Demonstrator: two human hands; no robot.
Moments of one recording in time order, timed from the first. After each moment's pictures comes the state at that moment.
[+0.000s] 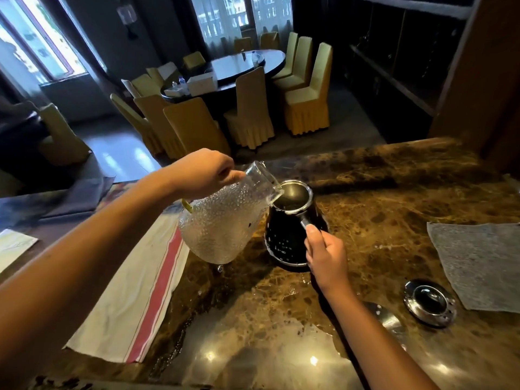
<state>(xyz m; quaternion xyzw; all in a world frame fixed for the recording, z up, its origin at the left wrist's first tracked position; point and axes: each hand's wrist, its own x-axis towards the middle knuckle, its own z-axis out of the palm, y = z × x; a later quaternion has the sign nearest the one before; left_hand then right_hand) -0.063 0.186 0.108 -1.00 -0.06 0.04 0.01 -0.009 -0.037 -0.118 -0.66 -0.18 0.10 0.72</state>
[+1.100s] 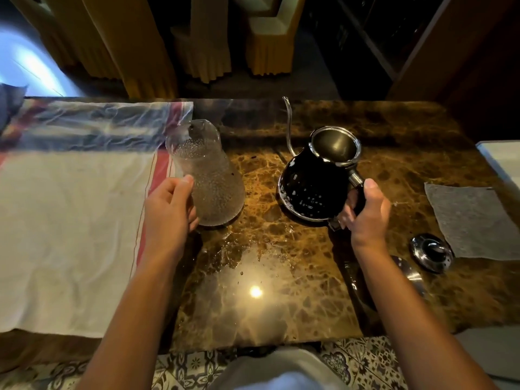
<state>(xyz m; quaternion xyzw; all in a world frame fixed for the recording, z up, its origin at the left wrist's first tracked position) -0.187 0.245 -0.087 -0.64 -0.28 -0.27 -0.66 -0.026 -0.023 -0.104 -0.68 -0.06 0.03 0.73</state>
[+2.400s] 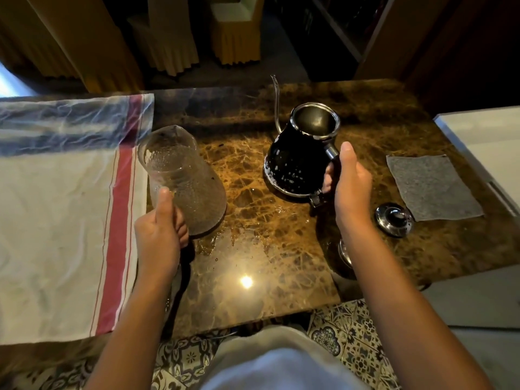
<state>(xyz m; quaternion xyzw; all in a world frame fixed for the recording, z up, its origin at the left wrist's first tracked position) -0.208 0.188 -0.091 -0.63 -0.28 -0.24 -0.69 -0.029 -0.046 -0.076 -0.71 0.03 0.02 0.71</state>
